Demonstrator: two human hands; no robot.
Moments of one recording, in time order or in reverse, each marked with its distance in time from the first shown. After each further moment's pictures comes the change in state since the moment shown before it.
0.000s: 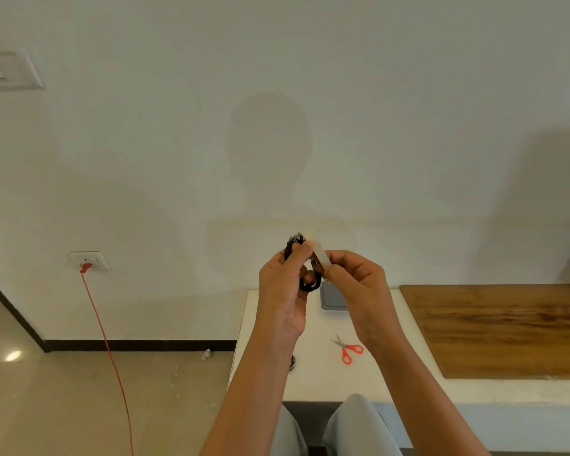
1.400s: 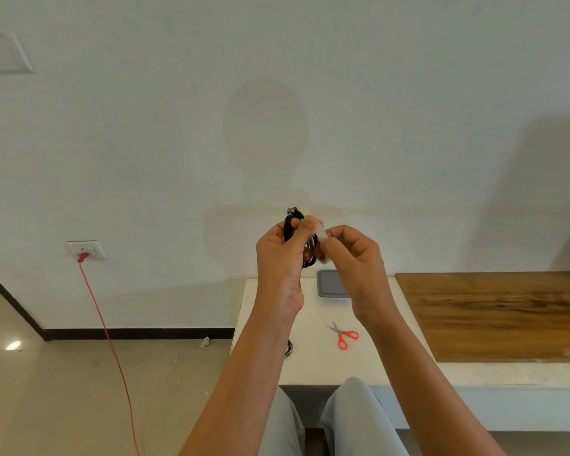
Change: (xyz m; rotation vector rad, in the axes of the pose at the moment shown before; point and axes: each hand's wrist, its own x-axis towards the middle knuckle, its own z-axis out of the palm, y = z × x) left_hand -0.004 0.008 0.013 0.137 0.045 0.115; right_hand 0.005 -0.011 0.002 -0.048 0.034 -0.031
